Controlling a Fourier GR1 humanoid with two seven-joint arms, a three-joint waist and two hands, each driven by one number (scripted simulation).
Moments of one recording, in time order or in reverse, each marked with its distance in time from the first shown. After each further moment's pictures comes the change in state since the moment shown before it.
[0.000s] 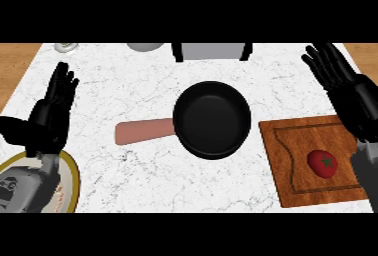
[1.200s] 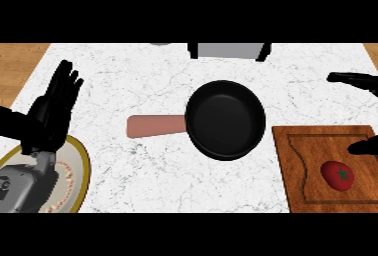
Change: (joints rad) left arm -0.012 0.000 0.019 -0.039 0.060 -0.046 0.111; right arm -0.072 -0.369 0.062 0.392 0.155 0.529 -0.728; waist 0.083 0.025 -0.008
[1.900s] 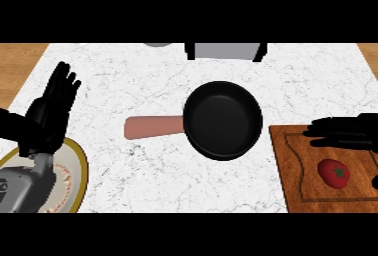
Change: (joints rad) left arm 0.015 -0.002 0.014 -0.006 -0.005 -0.001 0.008; right arm 0.017 -0.267 0.400 -0.137 0.480 -0.240 -0.224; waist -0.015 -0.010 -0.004
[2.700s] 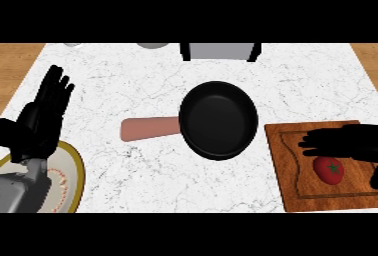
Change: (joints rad) left arm 0.041 -0.013 0.040 -0.044 -0.029 -0.009 0.027; right arm -0.063 0.096 0.167 0.274 0.233 -0.170 -0.113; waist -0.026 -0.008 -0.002
